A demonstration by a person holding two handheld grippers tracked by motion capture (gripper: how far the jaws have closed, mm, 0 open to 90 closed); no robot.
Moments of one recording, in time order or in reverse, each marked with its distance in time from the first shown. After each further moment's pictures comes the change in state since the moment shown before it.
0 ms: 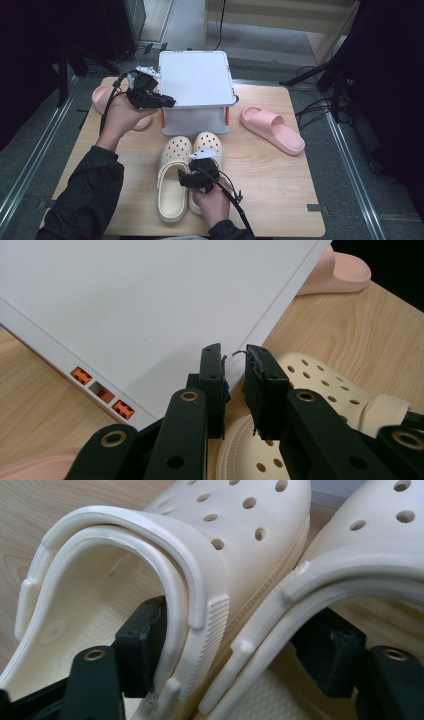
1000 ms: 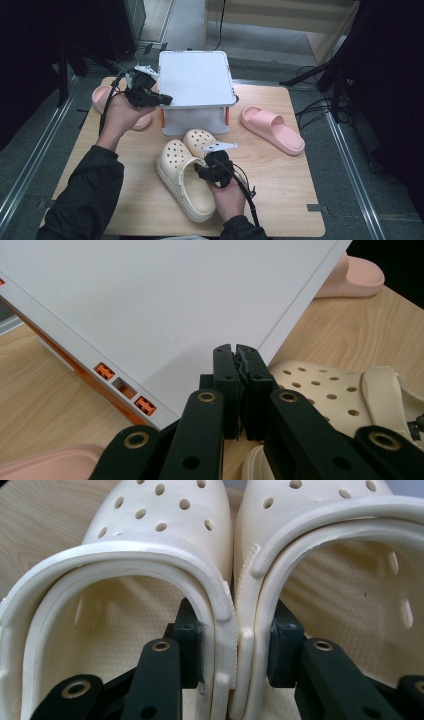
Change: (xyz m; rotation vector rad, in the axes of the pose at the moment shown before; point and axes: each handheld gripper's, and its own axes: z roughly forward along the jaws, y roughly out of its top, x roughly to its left) left arm 0.005 0.000 0.000 -0.005 0.059 -0.010; right arm -0.036 0.009 -0.025 0.037 0.055 0.029
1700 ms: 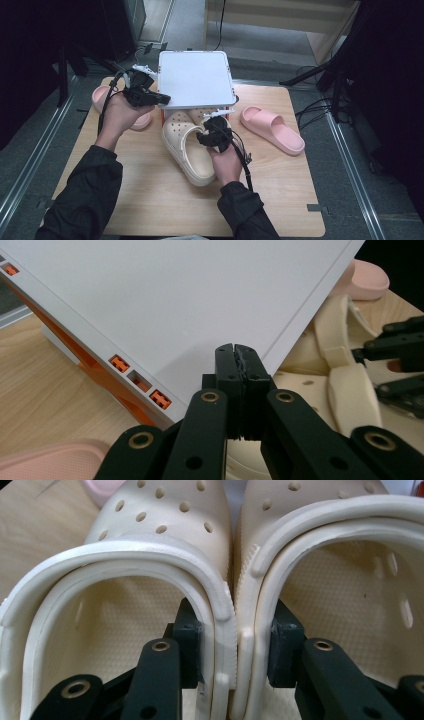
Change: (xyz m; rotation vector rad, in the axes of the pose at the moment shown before) left arm 0.007 -0.003 0.000 -0.003 -0.027 -0.039; right arm -0.034 0.077 0.021 -0.022 -0.093 -0.005
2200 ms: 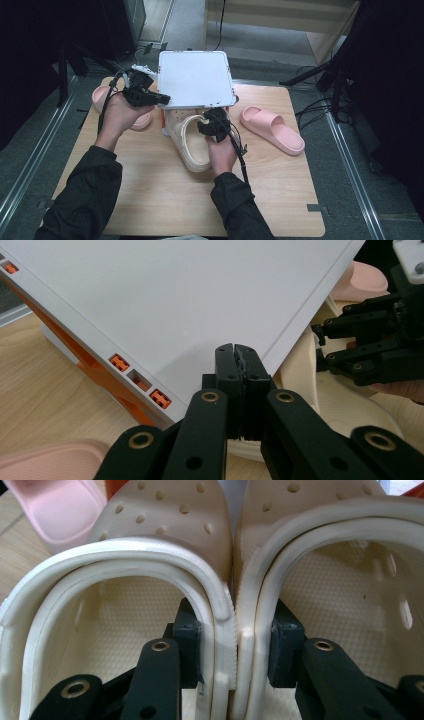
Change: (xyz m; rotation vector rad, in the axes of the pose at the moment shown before) left arm 0.001 -0.001 0.000 -0.001 -0.005 -0.005; right arm -0.016 0.018 0.029 -0.062 -0.069 0.083
